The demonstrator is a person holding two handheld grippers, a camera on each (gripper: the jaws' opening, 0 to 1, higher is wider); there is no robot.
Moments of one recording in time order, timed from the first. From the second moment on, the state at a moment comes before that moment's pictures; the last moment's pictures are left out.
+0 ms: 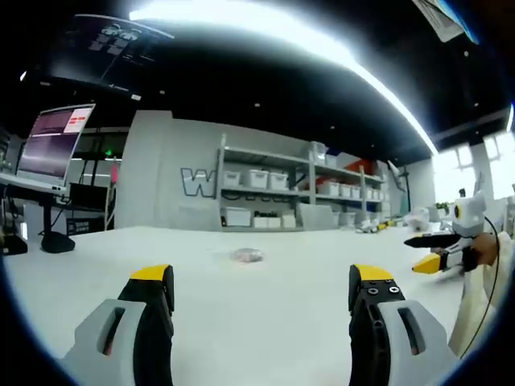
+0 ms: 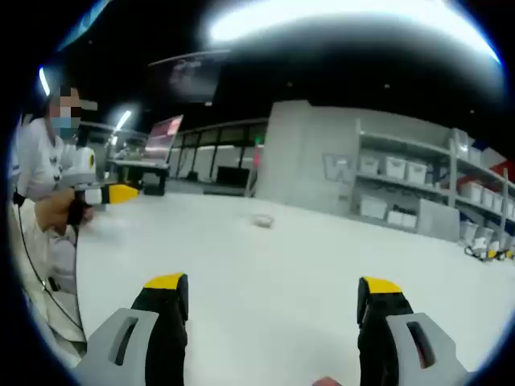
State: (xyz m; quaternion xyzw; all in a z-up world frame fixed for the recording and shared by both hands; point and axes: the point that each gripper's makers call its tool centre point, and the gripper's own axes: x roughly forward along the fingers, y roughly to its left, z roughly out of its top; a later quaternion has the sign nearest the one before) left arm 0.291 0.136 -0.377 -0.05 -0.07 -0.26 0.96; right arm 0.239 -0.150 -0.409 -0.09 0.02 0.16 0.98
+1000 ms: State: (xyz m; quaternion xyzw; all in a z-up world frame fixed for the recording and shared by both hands) left arm 0.272 0.141 -0.363 -0.03 -0.03 -0.26 0.97; right arm 0.231 -0.167 -0.383 -0.10 0.03 0.14 0.98
